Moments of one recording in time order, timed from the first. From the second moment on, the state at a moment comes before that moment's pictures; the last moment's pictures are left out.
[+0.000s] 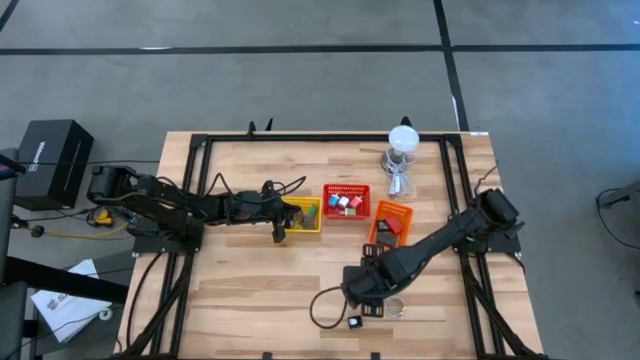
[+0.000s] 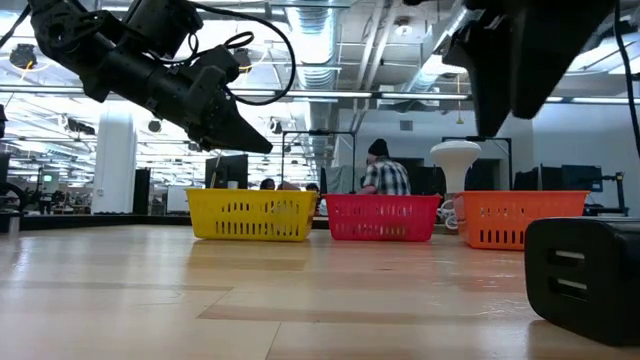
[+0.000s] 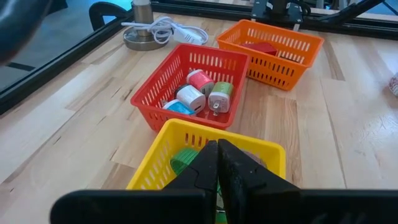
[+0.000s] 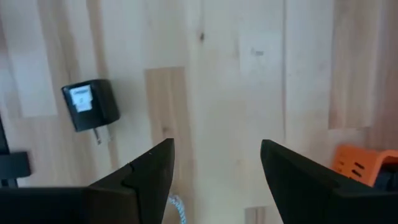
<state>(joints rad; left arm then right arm) 0.01 1.36 0.41 0.55 -0.26 -0.12 0.51 1.89 1.52 -1.04 0.12 0.55</state>
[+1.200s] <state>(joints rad) 0.01 1.36 0.41 0.65 -0.26 -0.12 0.73 1.89 1.39 -0.90 0.05 1.26</state>
